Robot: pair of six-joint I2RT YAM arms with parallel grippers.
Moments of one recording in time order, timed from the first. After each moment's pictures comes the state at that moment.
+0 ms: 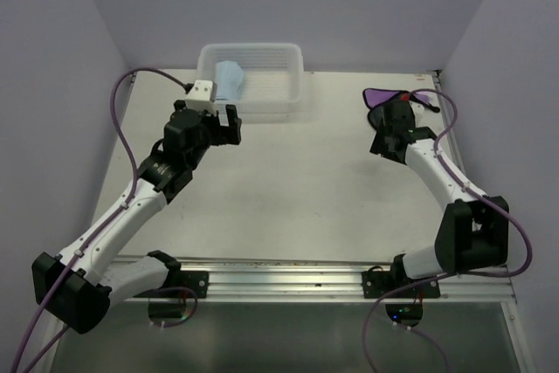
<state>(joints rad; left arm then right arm) -0.48 1.10 0.99 -0.15 -0.25 -0.20 0.16 1.42 1.05 -0.62 0.38 0.47</state>
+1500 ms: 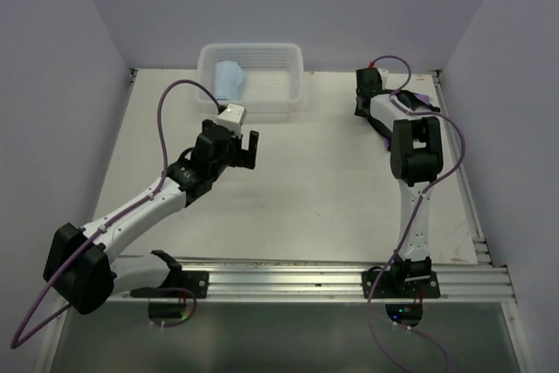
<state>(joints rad) -0.60 1.20 0.84 -0.11 -0.27 -0.17 0.13 2.30 1.77 -0.35 0.44 0.29</state>
